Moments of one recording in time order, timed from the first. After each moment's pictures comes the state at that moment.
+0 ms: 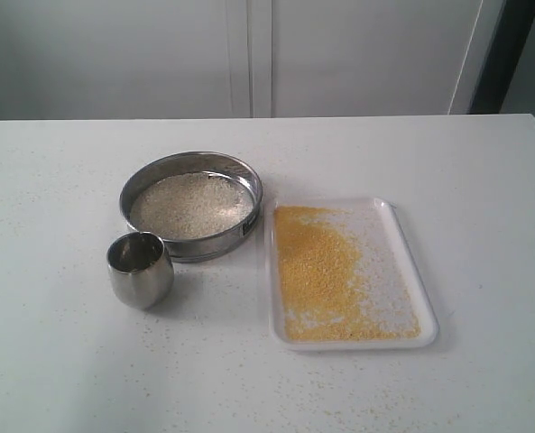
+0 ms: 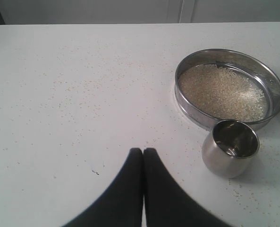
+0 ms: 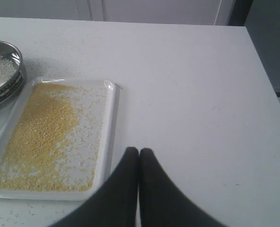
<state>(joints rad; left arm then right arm) 0.01 0.52 -0.54 -0.28 0.57 0.23 0.02 0.48 -0.55 0.10 0.64 -0.07</state>
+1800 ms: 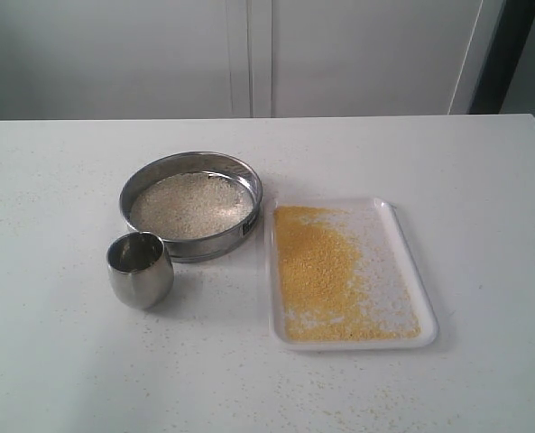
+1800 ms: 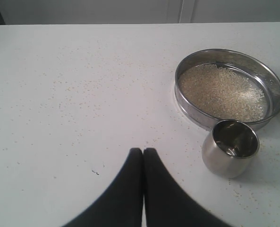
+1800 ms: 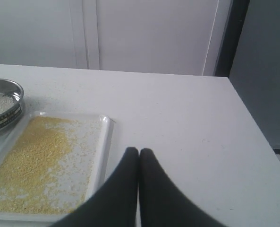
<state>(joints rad) 0.01 0.52 -0.54 -0.28 0.57 0.23 0.02 0.03 -0.28 0.08 0.54 -0.07</state>
